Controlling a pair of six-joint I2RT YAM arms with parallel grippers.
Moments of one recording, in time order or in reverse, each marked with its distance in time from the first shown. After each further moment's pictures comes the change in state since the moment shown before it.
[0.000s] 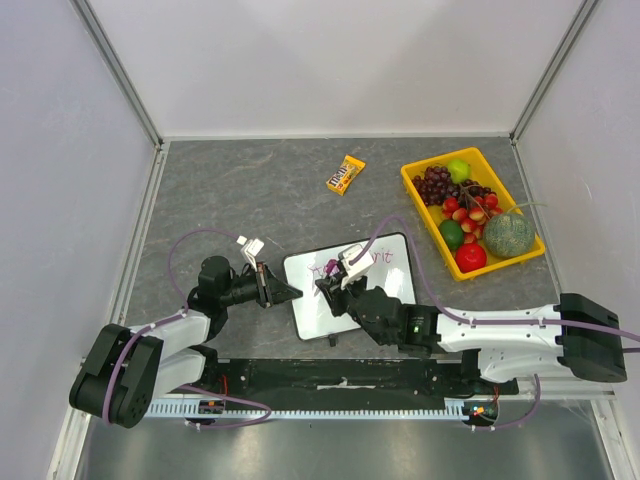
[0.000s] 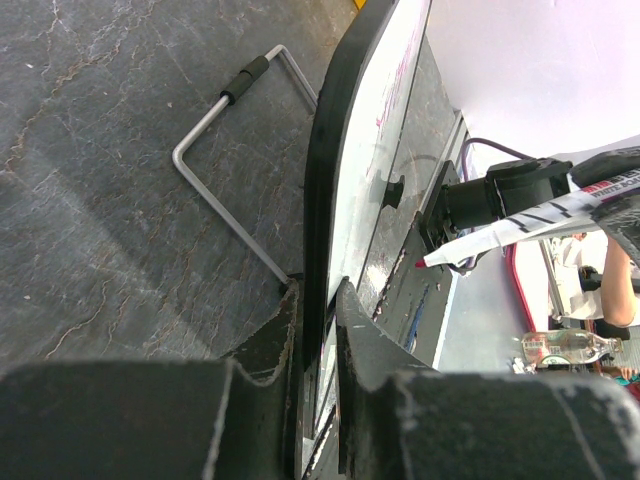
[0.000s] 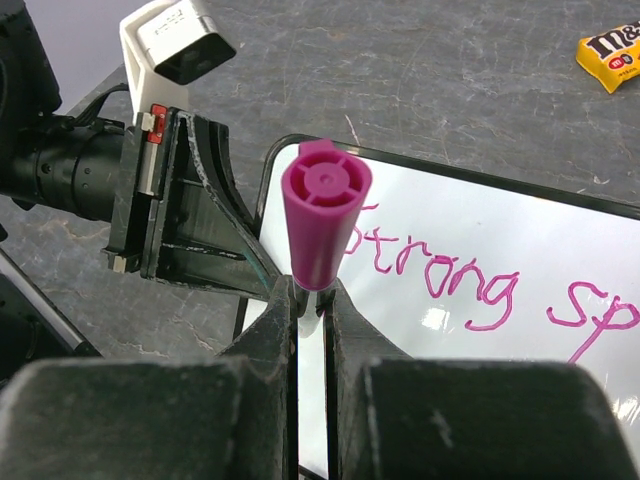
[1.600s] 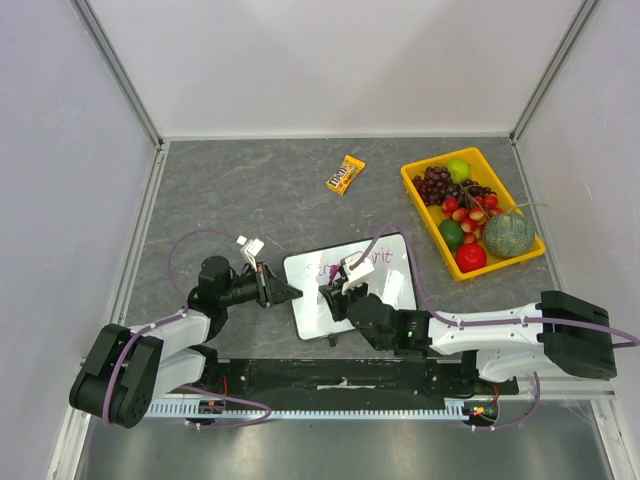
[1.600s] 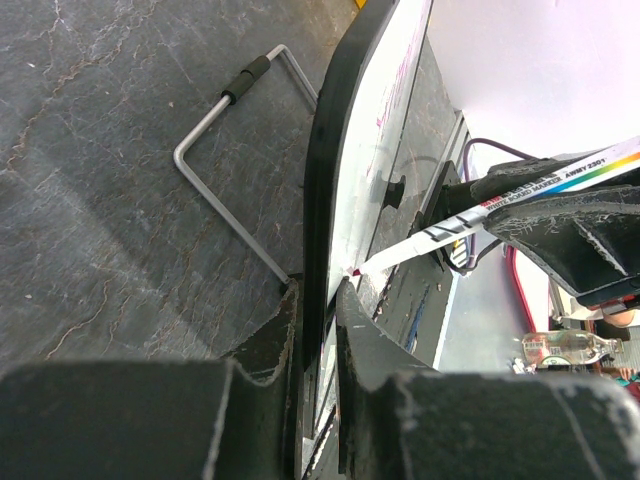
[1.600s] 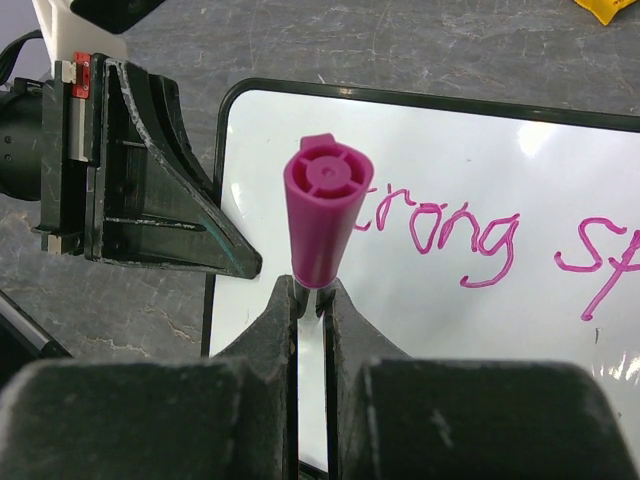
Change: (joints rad) left arm 0.000 0.000 0.000 -0.002 -0.001 0.000; right arm 0.005 0.068 -0.071 0.063 0.064 0.091
